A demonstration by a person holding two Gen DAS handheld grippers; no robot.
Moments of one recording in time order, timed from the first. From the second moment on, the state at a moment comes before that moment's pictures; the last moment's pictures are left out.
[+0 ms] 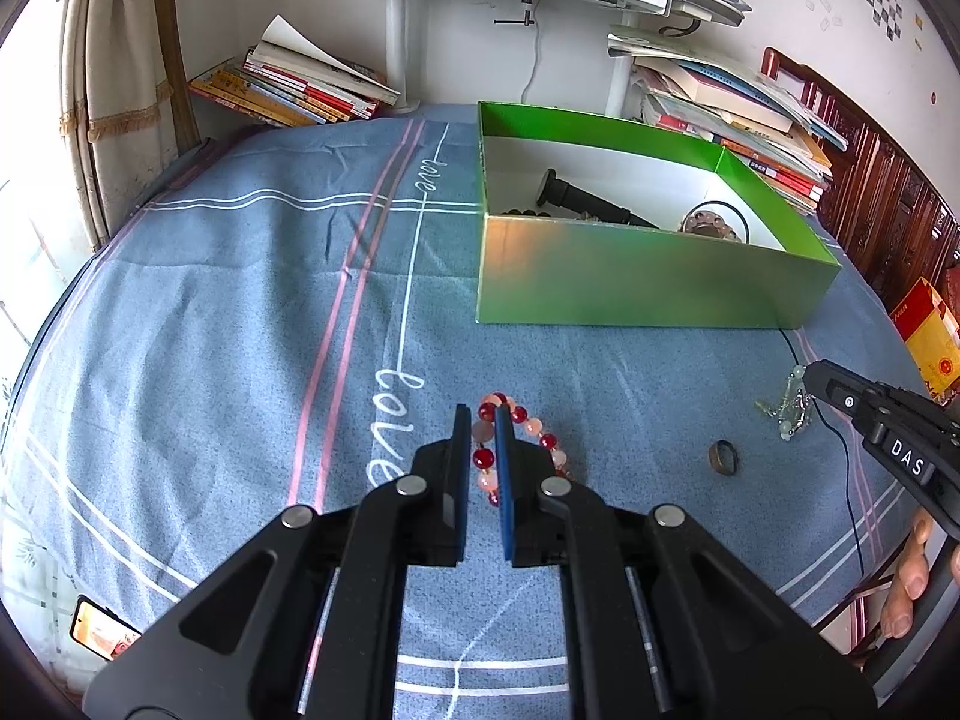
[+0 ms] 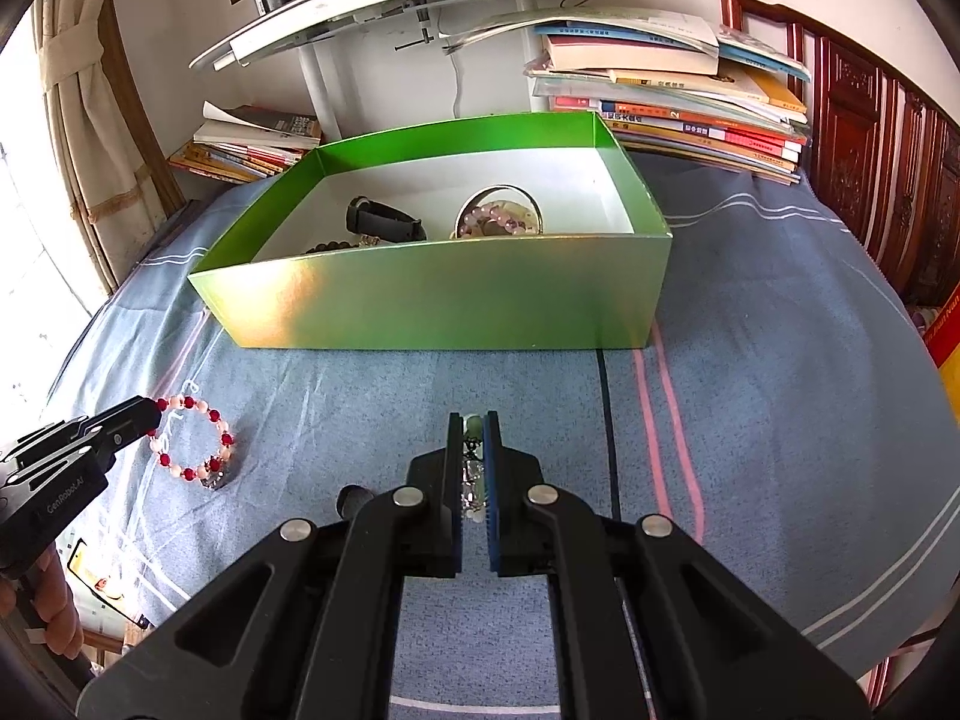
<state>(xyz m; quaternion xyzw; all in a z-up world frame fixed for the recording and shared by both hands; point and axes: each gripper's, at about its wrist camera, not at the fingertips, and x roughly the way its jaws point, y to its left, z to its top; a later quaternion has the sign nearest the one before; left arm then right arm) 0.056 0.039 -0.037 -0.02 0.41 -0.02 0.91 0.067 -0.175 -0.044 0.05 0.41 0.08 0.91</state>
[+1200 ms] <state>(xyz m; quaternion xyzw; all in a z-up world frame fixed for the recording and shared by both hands) 0.203 0.002 0.023 0.01 0.39 -0.06 0.92 0.191 -0.146 0.004 0.03 0.39 0.10 0.92</state>
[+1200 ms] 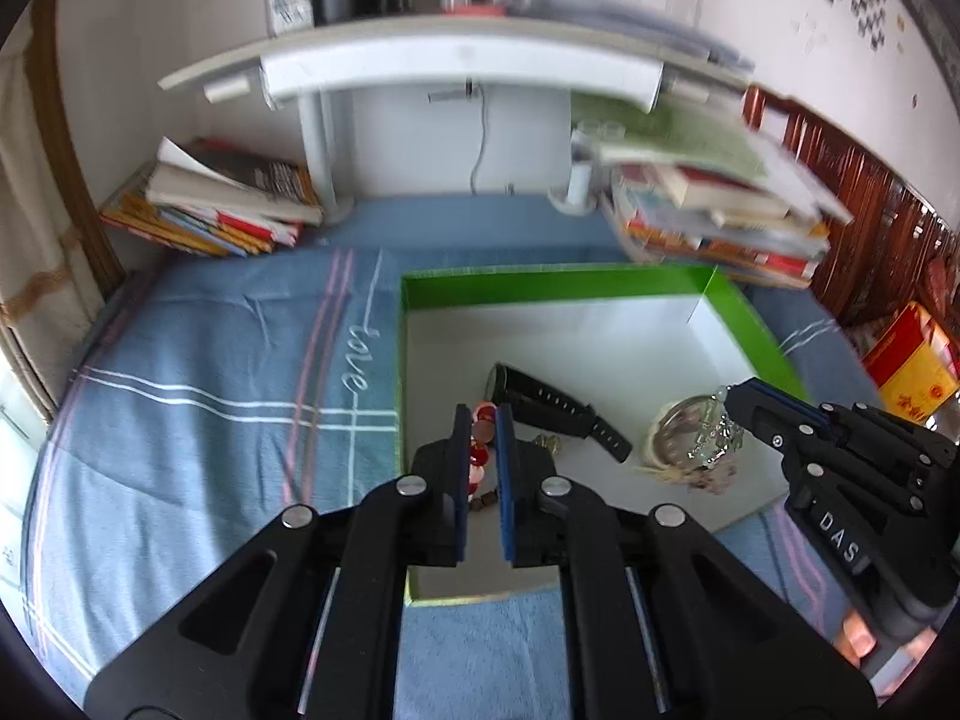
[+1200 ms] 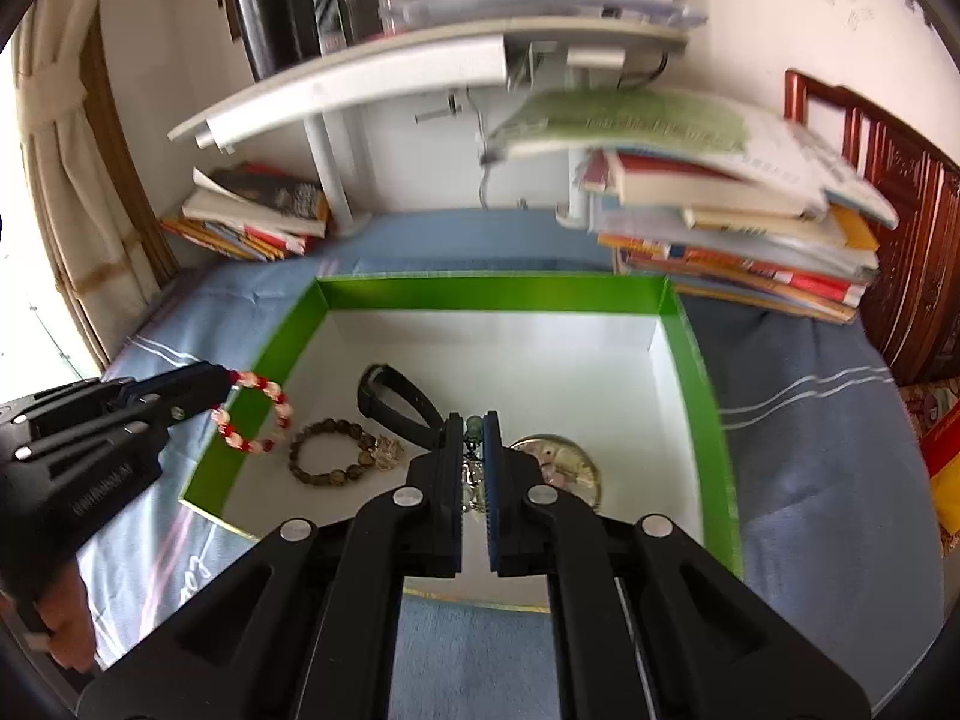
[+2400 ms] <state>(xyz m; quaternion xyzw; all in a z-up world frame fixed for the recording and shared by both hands) 0.054 0.022 -0.070 0.03 0.45 -0.04 0.89 0.061 -0.110 -0.070 -0.05 0.45 0.16 0.88</state>
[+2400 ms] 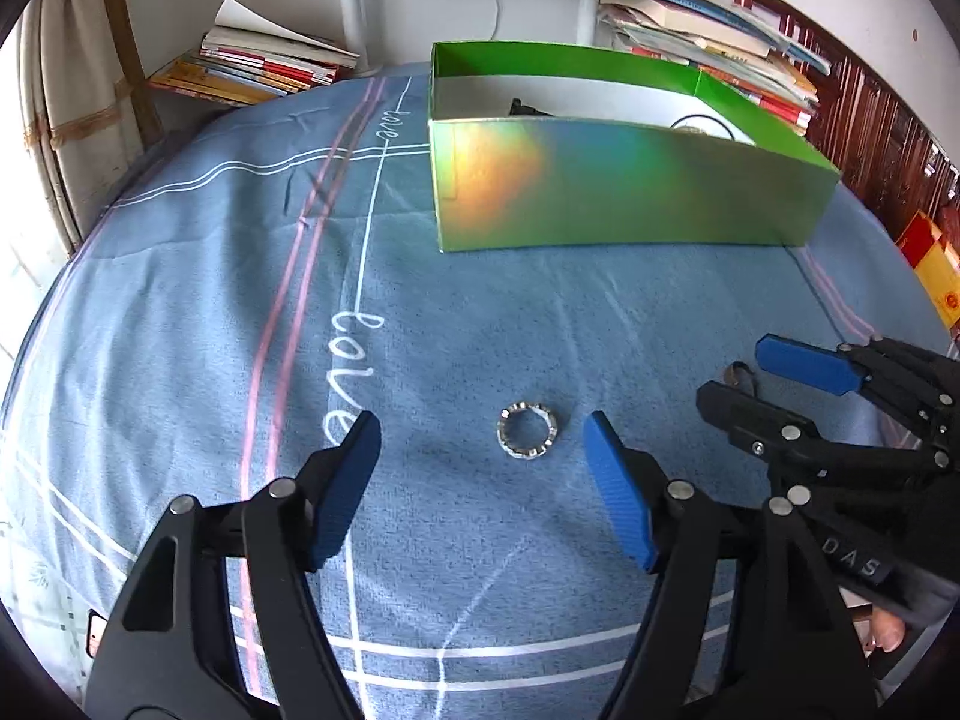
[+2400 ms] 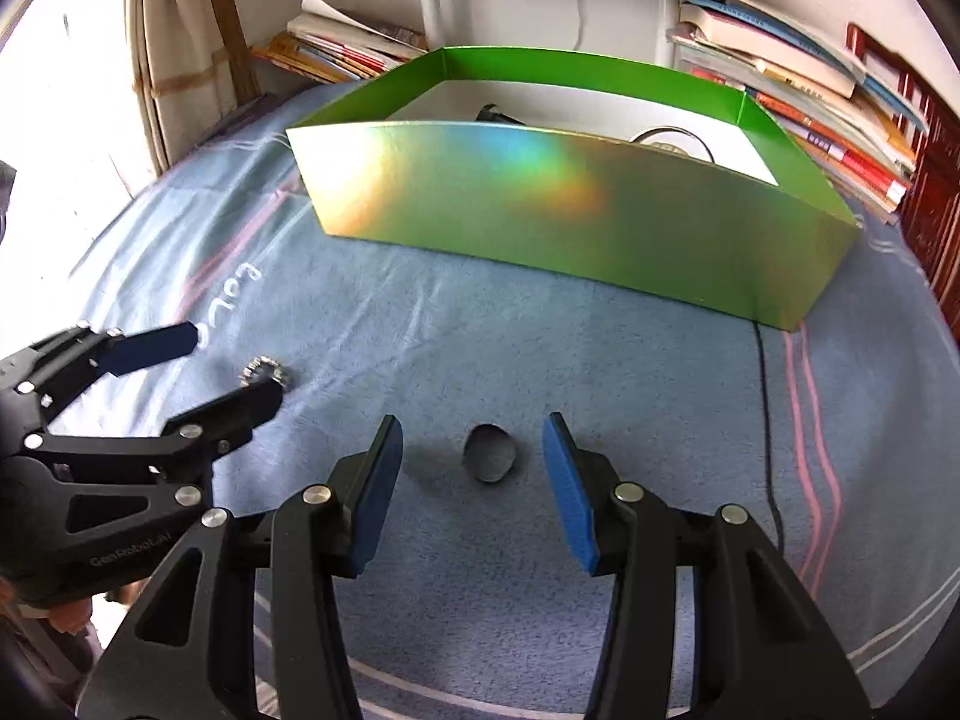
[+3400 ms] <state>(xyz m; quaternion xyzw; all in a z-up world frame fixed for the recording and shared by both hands) 0.055 0.018 -0.078 0.03 0.45 -0.04 0.89 0.062 -0.148 -0.074 -0.03 0.44 0.08 0.89</state>
